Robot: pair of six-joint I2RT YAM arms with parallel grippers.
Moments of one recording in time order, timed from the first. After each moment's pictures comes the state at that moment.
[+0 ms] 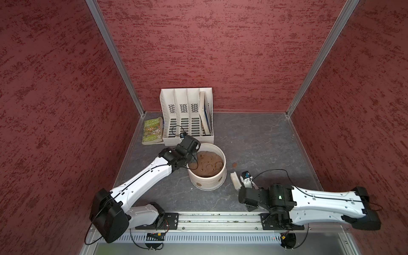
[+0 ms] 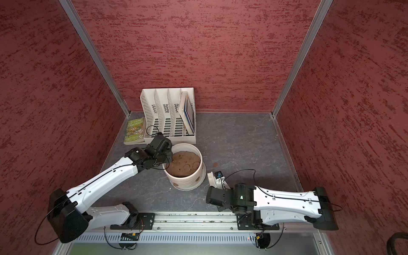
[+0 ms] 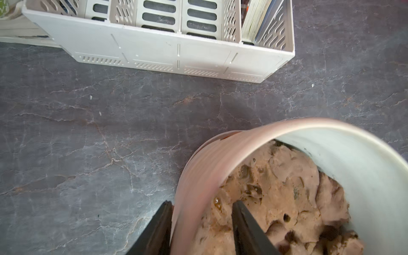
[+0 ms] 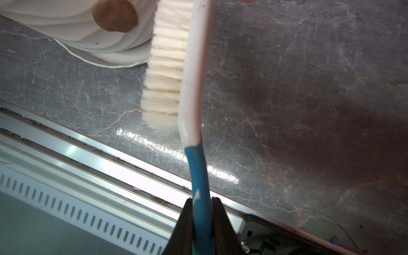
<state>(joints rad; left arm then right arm) -0.63 1.25 1.02 -0.76 -0.26 -0.70 1.42 1.01 0.83 -1.11 0.29 1.01</state>
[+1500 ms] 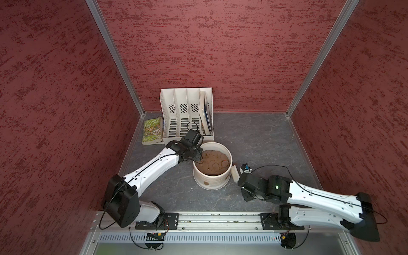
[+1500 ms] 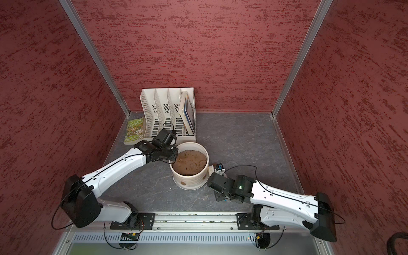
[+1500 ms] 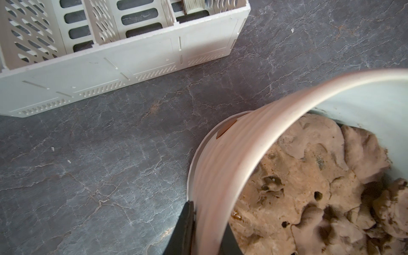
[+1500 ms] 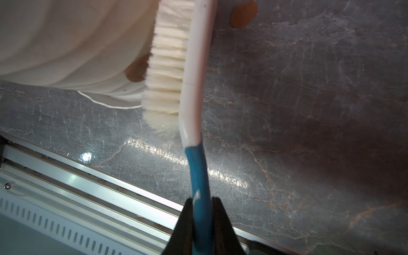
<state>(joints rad) -0.59 1.40 1.11 -0.75 -0.08 -0.32 1.16 1.05 0.81 -0.99 0.21 0.83</state>
